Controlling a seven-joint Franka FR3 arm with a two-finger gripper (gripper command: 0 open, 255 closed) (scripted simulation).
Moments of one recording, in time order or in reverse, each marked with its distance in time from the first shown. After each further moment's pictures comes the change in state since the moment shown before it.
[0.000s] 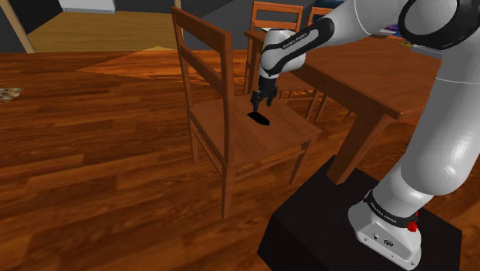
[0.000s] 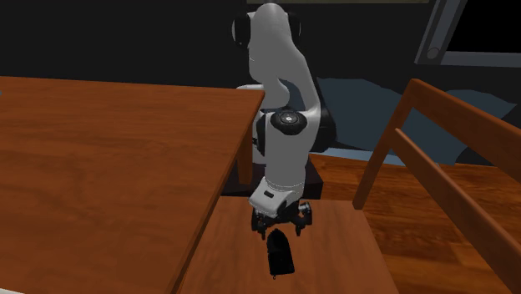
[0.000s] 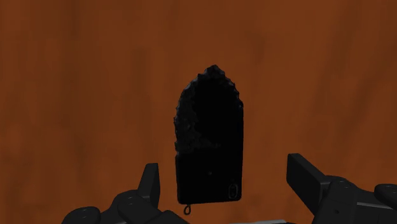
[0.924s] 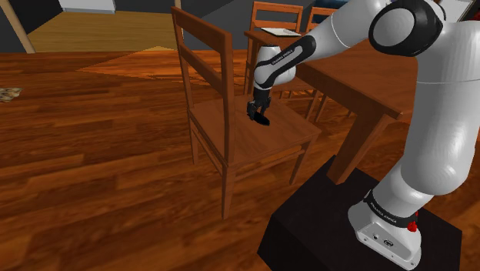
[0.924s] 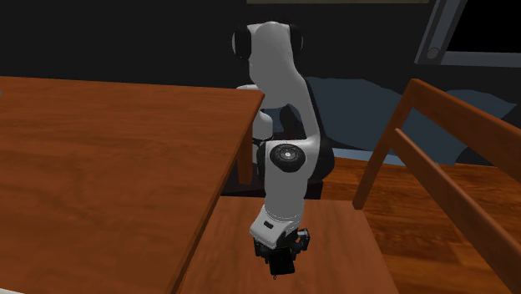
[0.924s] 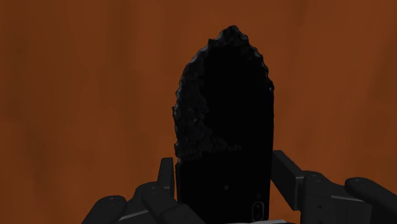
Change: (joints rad) arm -0.004 0.164 0.000 0.070 0.002 0.095 -0.007
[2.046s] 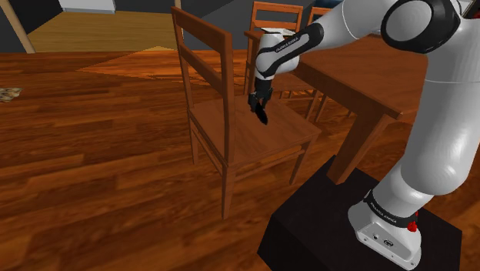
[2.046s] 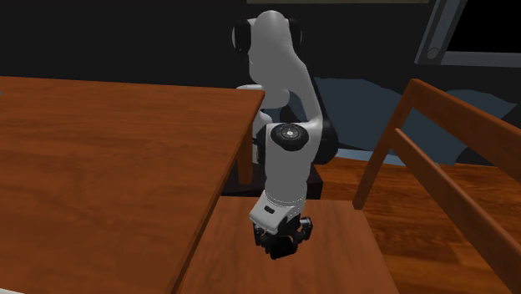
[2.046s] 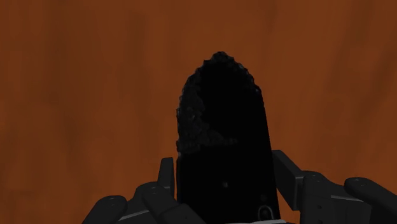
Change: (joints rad) arm 0.001 -0.073 0.000 0.022 -0.001 -0.095 0.003
